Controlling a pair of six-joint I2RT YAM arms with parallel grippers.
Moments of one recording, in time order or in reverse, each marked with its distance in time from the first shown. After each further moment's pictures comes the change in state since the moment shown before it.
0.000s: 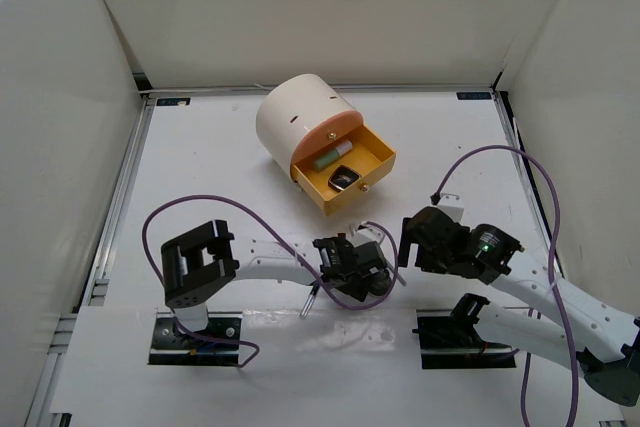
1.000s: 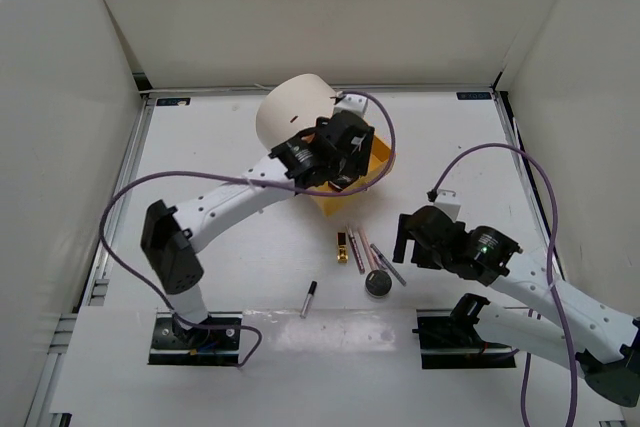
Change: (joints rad) left arm 0.373 -0.078 0.566 -0.162 -0.173 0.255; right arm 0.000 -0.009 -0.021 0.092 0.031 -0.040
